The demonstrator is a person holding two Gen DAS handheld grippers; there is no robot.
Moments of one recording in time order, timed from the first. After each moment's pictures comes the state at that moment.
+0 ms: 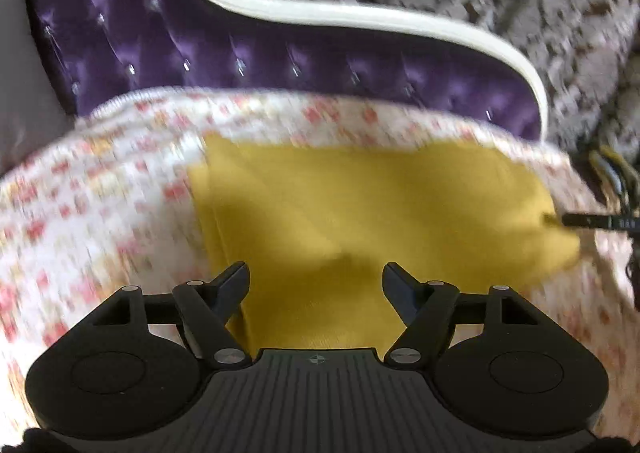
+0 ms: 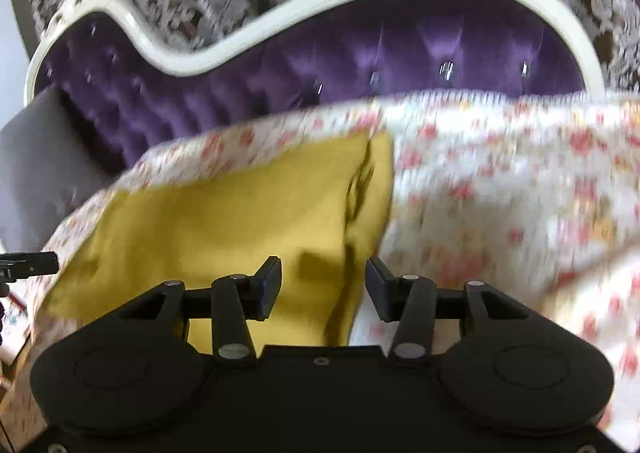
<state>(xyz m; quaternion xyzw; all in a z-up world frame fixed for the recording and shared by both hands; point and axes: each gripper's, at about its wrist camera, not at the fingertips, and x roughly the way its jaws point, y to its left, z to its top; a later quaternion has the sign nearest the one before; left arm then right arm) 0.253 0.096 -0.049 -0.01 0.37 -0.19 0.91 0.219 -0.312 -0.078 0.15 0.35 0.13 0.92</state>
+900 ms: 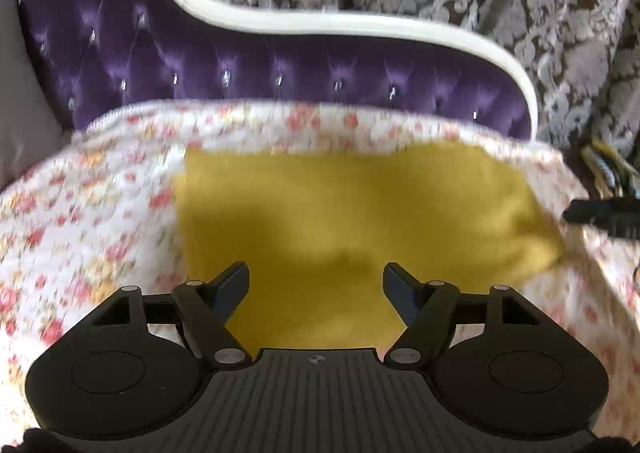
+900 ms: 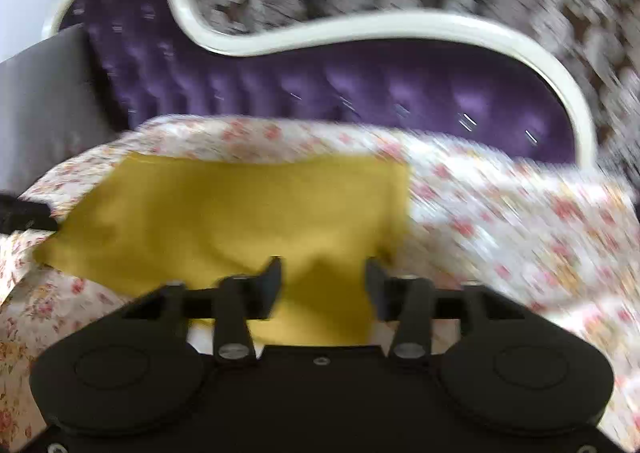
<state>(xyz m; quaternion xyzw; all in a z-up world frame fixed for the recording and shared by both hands) 0.243 0.072 -0.034 0.00 0.34 -0.18 0.92 0.194 -0.256 -0.038 0.02 0.31 0.12 0.94</state>
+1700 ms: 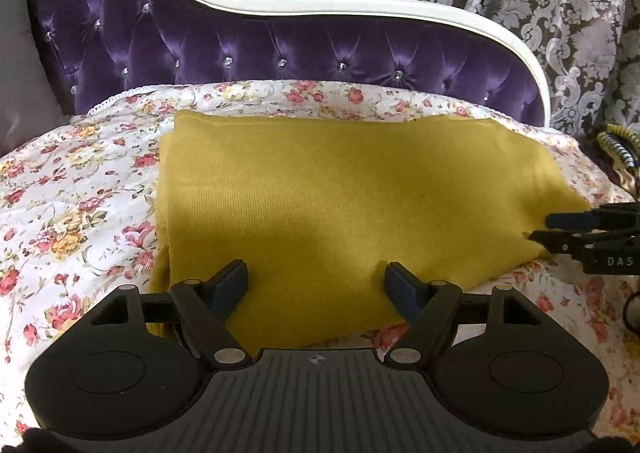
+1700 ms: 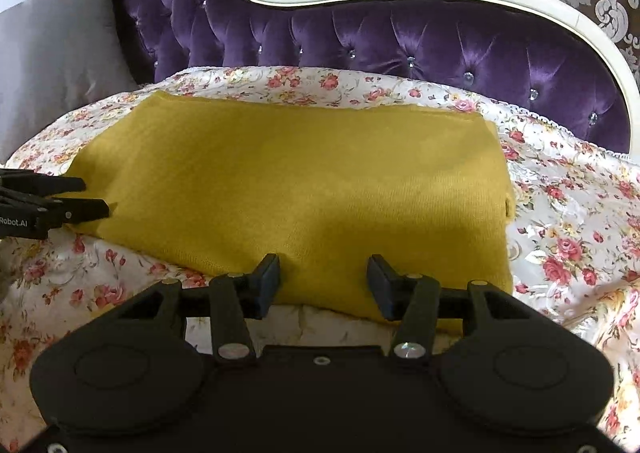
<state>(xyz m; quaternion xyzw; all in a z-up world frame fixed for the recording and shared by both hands) 0.230 0.062 -0.095 0.00 0.32 -0.16 0.93 0.199 -0.196 -0.090 -0.01 0.34 0.13 0.93</state>
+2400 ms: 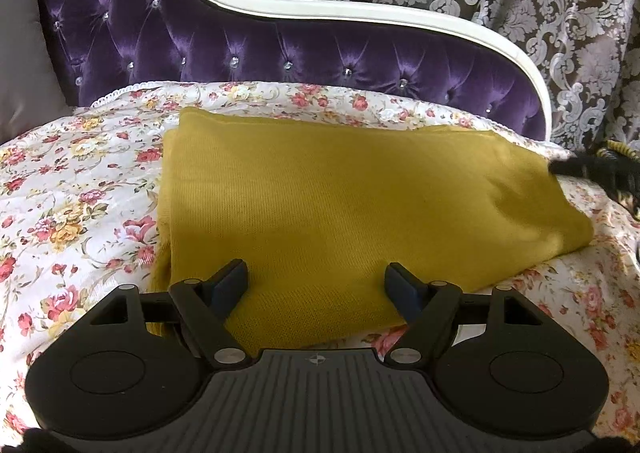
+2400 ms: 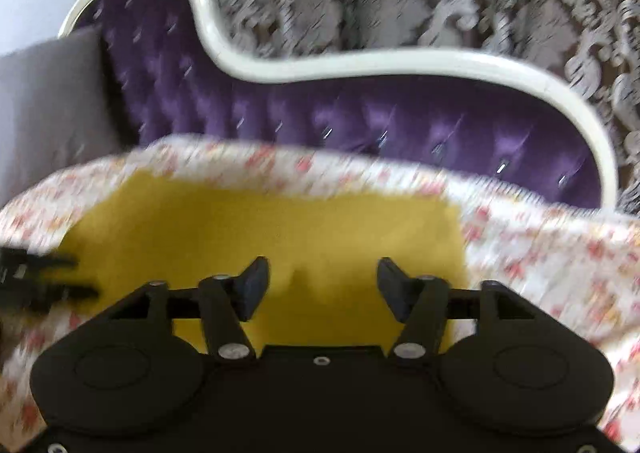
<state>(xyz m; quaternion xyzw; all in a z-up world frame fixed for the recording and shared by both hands) 0.228 0.066 -0.095 -0.02 0.32 -0.16 0.93 0.209 -0.220 -0.044 0.01 0.25 0.10 0.96</state>
